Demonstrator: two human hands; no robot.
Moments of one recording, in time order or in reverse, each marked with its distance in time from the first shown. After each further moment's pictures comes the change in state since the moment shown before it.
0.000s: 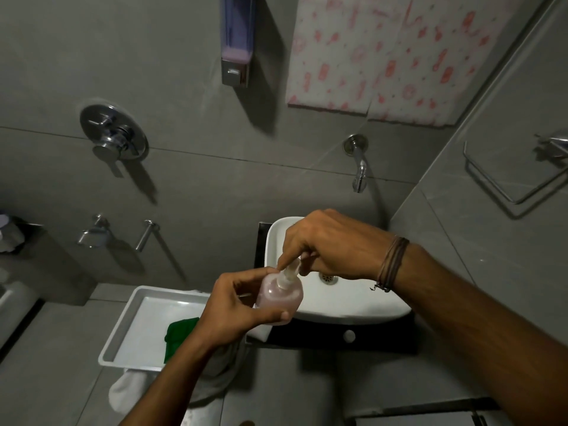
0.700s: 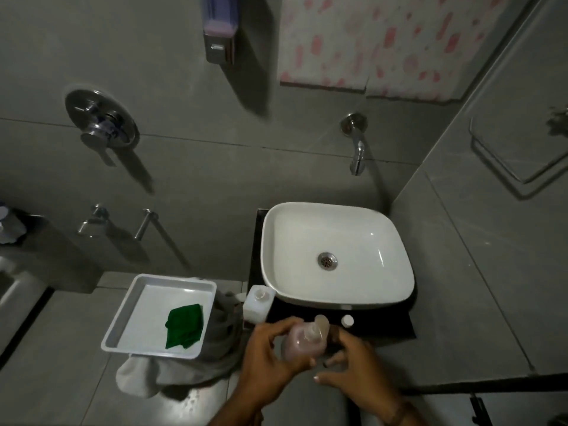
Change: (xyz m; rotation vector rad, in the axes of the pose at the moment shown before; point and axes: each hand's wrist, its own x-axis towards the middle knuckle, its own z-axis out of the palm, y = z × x) left_hand -0.068 -0.075 0.101 0.089 0.063 -0.076; right_hand -0.139 0.003 0.258 0.944 0.264 0.738
